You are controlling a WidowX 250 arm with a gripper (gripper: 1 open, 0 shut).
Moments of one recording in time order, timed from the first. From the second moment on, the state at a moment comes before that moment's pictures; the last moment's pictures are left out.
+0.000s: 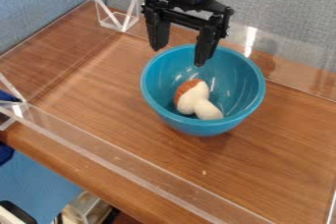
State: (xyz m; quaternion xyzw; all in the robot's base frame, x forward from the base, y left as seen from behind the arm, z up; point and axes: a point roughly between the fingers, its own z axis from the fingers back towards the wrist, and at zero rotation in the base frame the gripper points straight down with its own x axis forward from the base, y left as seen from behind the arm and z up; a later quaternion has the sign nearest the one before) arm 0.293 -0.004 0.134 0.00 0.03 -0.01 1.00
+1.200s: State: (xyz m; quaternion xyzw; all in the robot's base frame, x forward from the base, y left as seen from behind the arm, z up) arm 0.302 -0.010 0.057 0.01 0.07 -0.01 1.00
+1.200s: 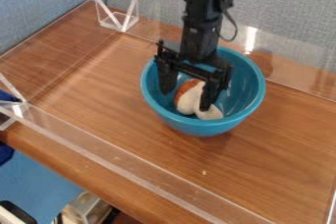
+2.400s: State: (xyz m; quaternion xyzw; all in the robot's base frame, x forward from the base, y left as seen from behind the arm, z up) arm 0.303 -0.013 0.052 0.01 0.07 0.00 1.00
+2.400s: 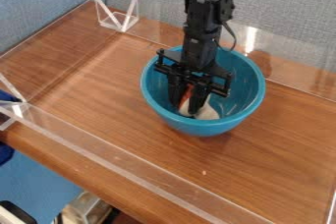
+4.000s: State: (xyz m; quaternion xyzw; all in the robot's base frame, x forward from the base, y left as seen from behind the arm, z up) arm 0.277 -0.080 0.141 -0.01 0.01 -0.06 1.00
